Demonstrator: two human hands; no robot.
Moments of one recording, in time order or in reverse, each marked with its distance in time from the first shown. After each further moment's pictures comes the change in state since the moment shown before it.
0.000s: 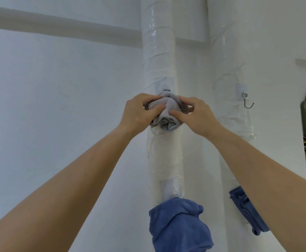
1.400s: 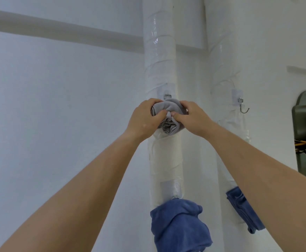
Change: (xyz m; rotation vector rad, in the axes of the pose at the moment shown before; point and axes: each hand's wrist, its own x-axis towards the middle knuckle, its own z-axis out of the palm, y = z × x) left_hand -0.003 0.010 0.003 0.017 -0.059 -0.107; right_hand 0.010 -0.017 0.002 0.004 -0.127 0.125
